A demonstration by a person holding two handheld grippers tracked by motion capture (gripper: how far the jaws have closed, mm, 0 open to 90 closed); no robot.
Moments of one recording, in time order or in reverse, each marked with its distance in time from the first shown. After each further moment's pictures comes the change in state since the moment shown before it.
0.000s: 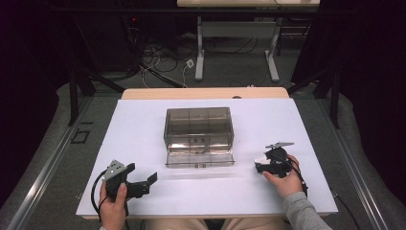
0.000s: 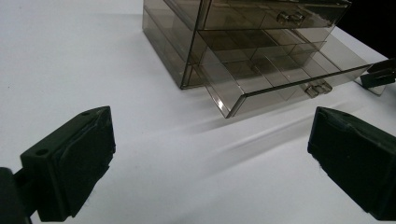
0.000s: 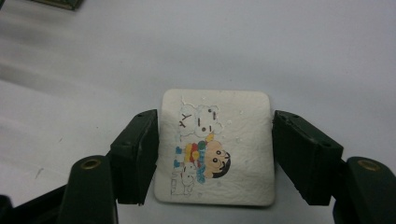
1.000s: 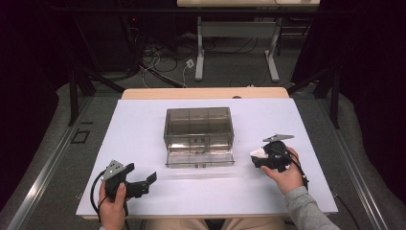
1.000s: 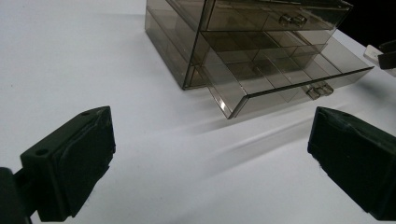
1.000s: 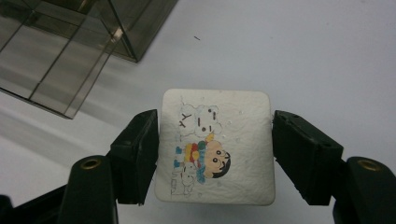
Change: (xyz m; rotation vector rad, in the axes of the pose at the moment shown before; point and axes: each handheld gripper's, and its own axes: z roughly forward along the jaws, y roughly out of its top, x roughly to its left) left arm 0.001 0.000 0.000 -0.006 0.002 -0.009; right arm 0.015 0.027 -0.029 -0.082 0.063 -0.089
